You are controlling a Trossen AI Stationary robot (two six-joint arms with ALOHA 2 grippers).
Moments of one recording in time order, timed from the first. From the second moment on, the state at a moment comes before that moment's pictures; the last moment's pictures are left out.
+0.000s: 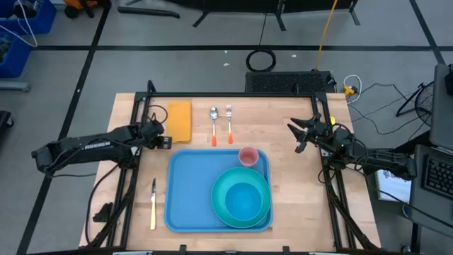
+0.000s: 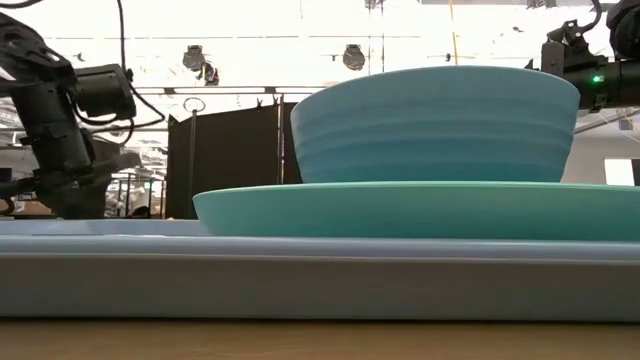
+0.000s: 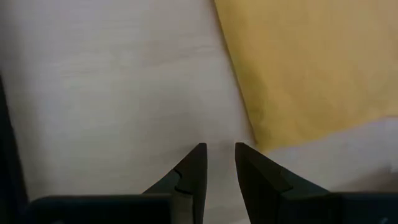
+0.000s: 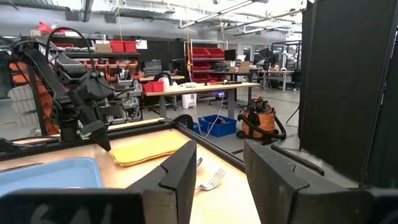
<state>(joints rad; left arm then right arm) 0.51 0.80 0.26 -0.62 -0.11 -0.89 -0.24 0.10 0.02 0.22 0.29 -0.01</state>
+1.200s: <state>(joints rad) 0.51 0.84 0.26 -0.51 0.00 -0.92 -0.24 0.10 0.01 0.22 0.29 -0.01</state>
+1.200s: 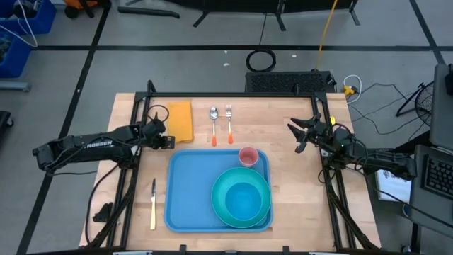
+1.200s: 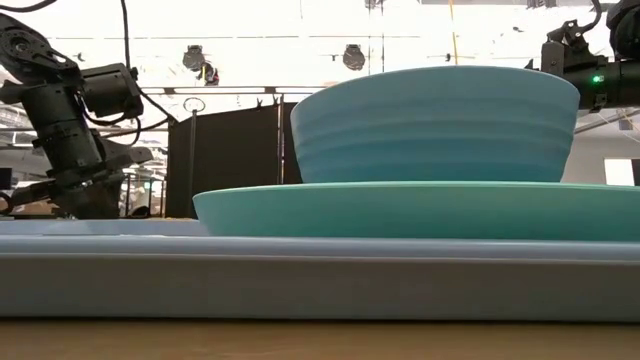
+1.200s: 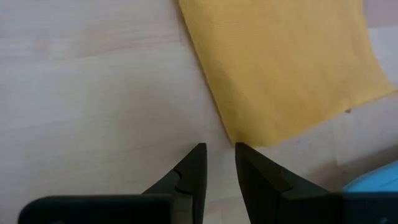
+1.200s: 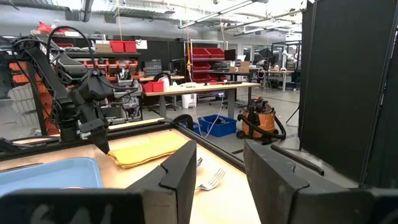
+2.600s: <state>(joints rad) 0.51 0.90 0.26 -0.43 -0.03 -0.95 -0.24 0.10 0.01 0.22 0.29 -0.01</state>
